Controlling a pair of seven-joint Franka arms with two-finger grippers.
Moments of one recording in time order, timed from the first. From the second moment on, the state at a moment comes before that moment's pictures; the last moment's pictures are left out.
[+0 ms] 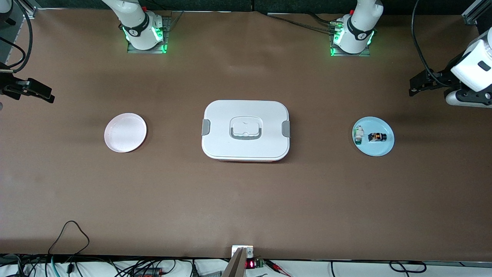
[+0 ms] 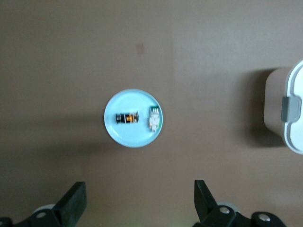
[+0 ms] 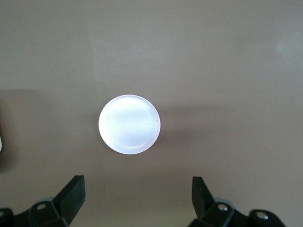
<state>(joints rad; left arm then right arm) -0.02 0.02 -0.03 -1.56 0.00 1.47 0.01 -0.04 0.04 -0.03 -1.59 -0.05 1.59 0.01</state>
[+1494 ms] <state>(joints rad) 0.12 0.30 -0.02 -1.91 0.01 1.95 0.09 -0.04 0.04 -0.02 -1.59 -0.05 1.59 0.01</state>
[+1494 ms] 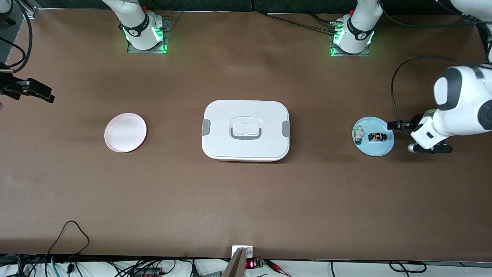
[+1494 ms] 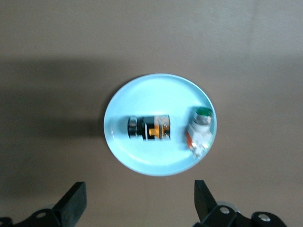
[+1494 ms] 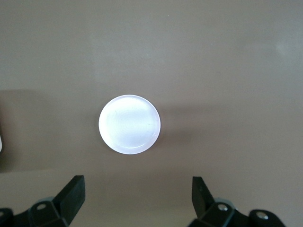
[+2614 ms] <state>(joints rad) 0.15 0.48 -0.07 -1.93 0.01 2.13 0.04 -0.04 0.04 -0.02 -1.59 -0.05 1.59 0.01</state>
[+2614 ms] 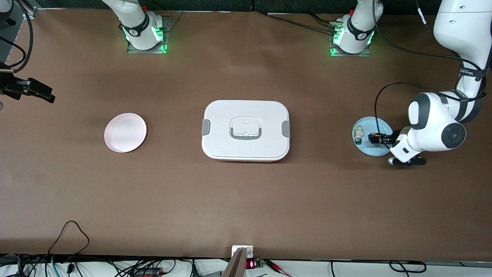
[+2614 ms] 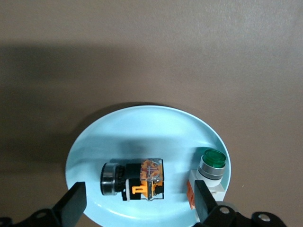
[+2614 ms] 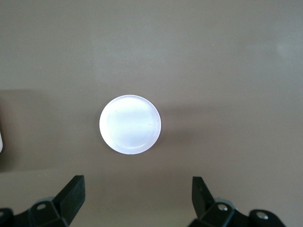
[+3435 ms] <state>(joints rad) 0.16 0.50 -0.07 -2.03 0.01 2.27 0.05 -0.04 0.04 -0.02 -1.59 -0.05 1.59 0.01</state>
